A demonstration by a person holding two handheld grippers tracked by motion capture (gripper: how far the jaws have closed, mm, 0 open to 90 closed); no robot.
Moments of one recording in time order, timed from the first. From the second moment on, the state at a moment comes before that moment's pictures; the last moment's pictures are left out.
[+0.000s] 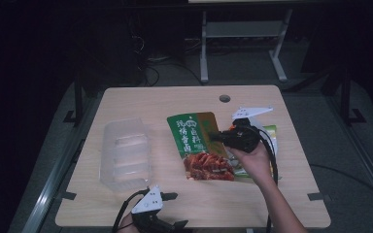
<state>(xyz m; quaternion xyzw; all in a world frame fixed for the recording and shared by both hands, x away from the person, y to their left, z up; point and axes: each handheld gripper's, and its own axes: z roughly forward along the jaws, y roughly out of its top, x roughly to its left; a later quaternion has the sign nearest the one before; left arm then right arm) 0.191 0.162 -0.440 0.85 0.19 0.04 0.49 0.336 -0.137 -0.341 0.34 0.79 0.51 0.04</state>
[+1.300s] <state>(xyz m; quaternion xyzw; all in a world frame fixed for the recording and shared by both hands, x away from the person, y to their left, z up) 0.189 0.156 -0.443 0.85 0.19 0.03 0.49 0.360 -0.060 -0.283 0.26 0.79 0.56 0.04</state>
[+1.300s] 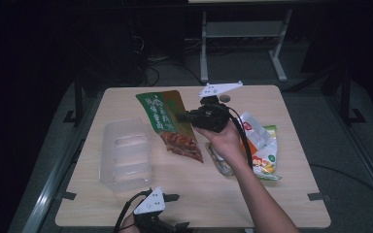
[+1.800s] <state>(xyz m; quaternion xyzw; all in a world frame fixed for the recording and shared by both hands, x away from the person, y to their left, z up) 0.192 0.158 -0.443 0.85 0.19 0.03 0.49 0.391 -0.005 -0.262 0.22 0.80 0.56 0.04</state>
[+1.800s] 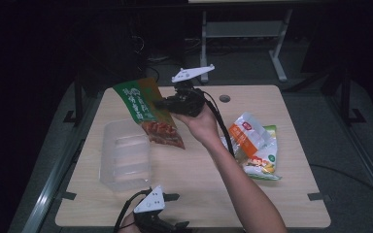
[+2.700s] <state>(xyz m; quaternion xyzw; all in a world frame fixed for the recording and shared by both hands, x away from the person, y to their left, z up) 0.191 0.162 -0.440 0.85 0.18 0.04 0.49 0.453 0.119 -0.321 0.20 0.80 0.57 0.01</state>
